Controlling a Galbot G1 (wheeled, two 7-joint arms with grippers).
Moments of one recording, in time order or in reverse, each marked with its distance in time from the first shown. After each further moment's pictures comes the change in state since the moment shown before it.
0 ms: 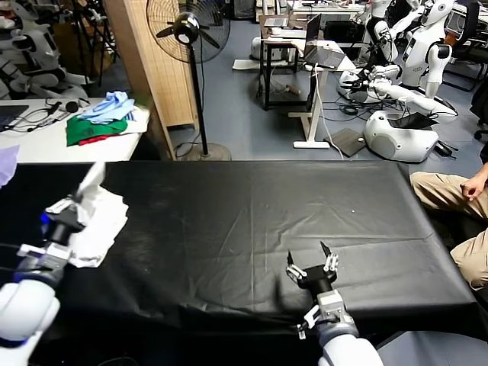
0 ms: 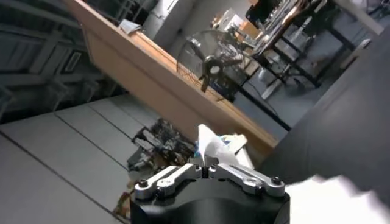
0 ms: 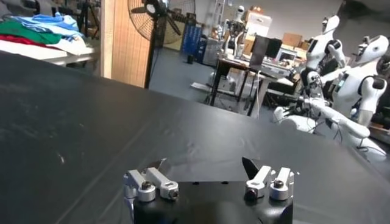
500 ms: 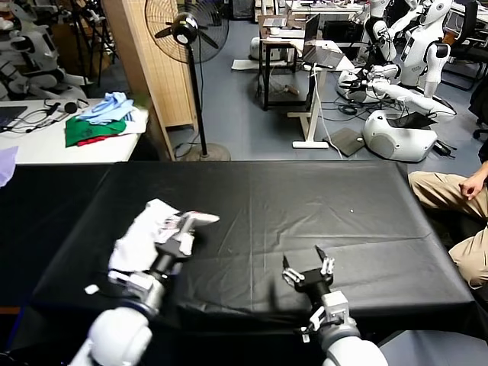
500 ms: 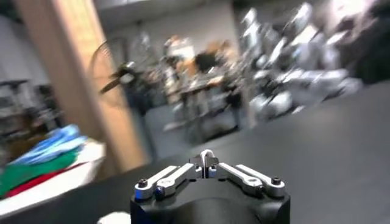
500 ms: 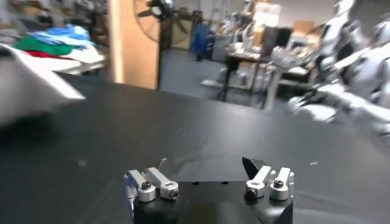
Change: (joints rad) left arm -0.073 -0.260 0.410 -0.031 -0.091 -0.136 0.072; right arm 0.004 -0.031 -0.004 0.032 0.198 -0.043 -0.055
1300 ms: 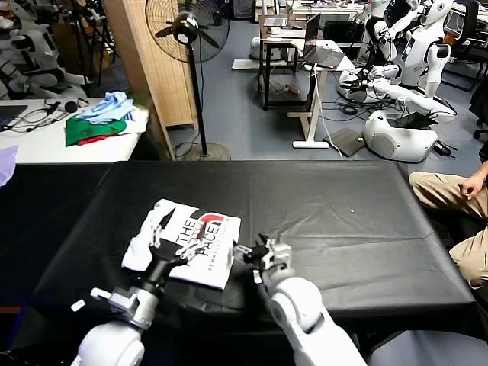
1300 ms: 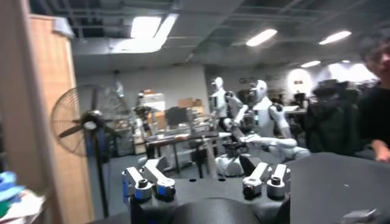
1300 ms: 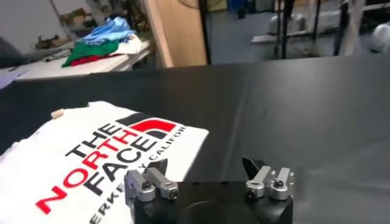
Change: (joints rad) left arm 0.112 -0.015 -0.103 -0.082 -0.114 -0.133 0.002; right arm 0.461 0.157 -0.214 -0.424 0.262 -0.117 0.083
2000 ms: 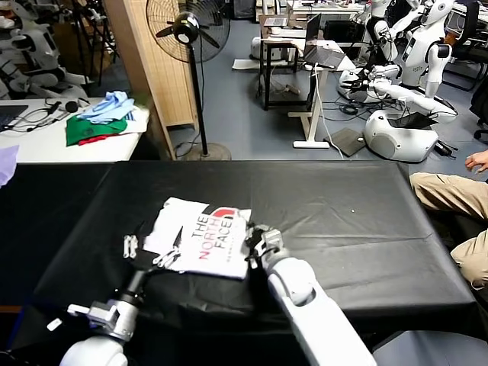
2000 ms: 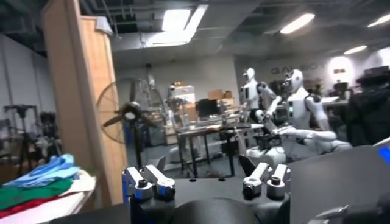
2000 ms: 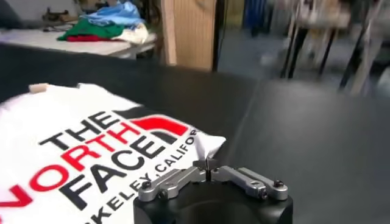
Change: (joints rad) left arm 0.107 -0.025 -0.111 0.009 0.023 -0.037 -0.024; right arm 0.122 -0.063 0.017 -0.175 -0.343 0.168 -0.206
